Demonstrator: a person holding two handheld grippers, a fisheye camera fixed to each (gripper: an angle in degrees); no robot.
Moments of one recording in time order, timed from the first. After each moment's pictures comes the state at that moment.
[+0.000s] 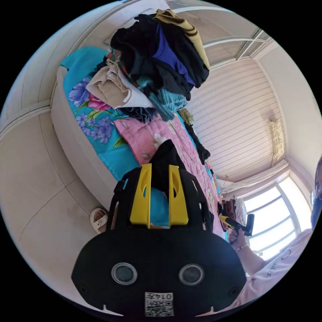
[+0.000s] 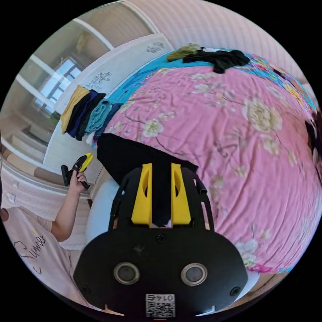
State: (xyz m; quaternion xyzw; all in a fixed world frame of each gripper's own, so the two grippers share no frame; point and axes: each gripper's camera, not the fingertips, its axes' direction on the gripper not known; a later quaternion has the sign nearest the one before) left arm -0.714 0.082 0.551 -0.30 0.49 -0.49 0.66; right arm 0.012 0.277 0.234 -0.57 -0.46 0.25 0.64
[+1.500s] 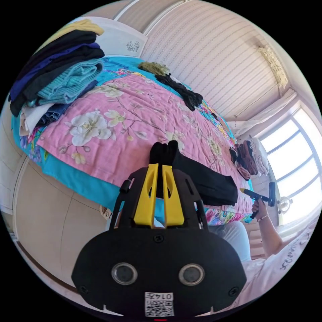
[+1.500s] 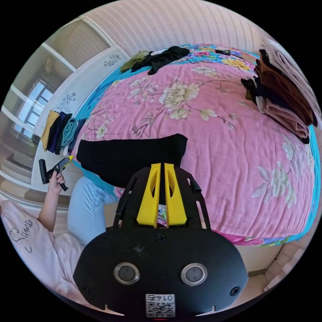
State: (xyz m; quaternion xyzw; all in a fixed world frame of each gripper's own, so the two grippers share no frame) left arm -0.473 0.042 0.483 -0.34 0.56 -0.23 0.72; right arm 0.350 0.293 0.274 -0.62 -0.34 0.27 0.65
